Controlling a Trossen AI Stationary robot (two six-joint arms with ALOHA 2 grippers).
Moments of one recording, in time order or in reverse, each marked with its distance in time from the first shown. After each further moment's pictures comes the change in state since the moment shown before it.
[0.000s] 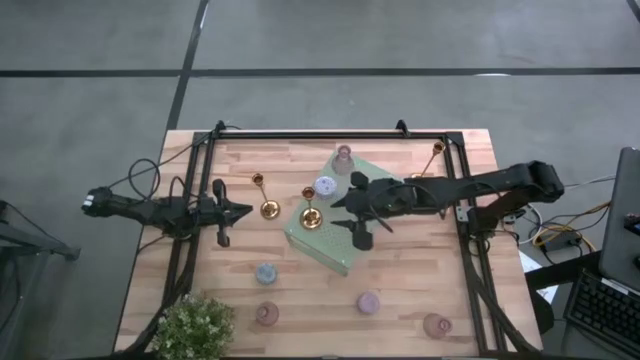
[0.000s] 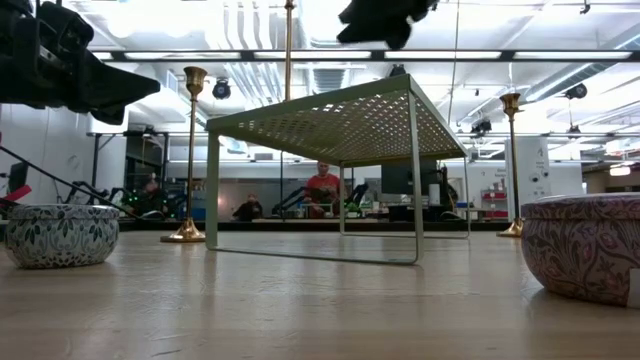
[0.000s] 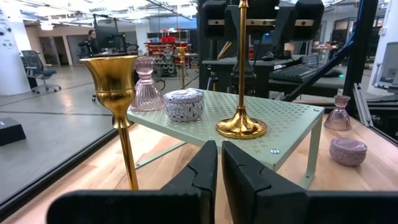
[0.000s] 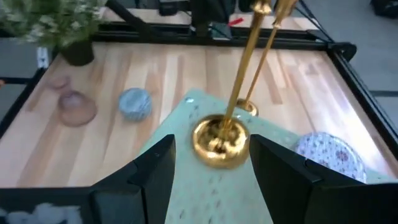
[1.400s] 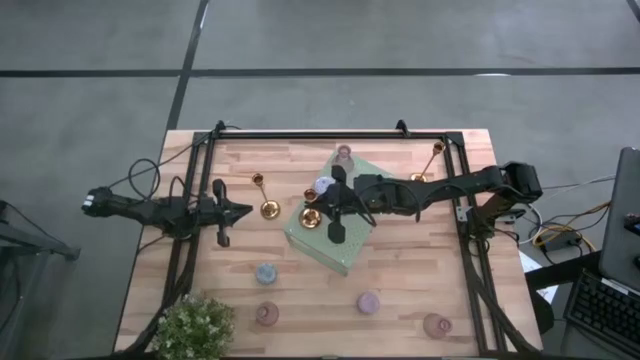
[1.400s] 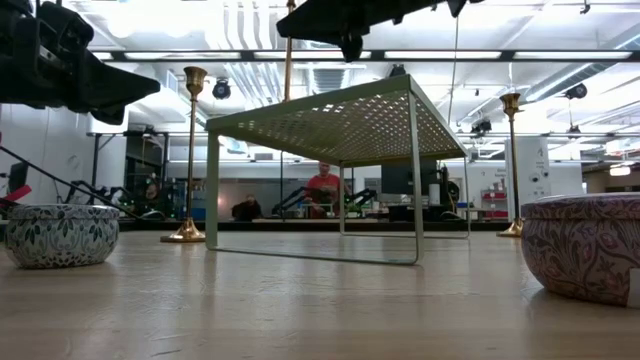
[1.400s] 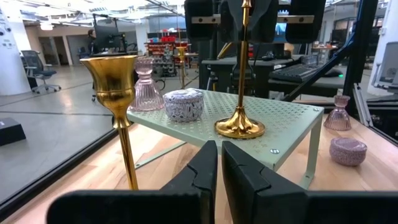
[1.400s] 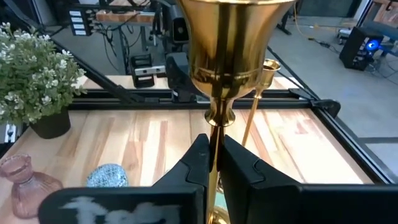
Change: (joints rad) left arm 0.000 -0.001 0.000 0.000 0.000 0.000; right arm -0.059 0.183 0.002 0.444 0.005 -0.026
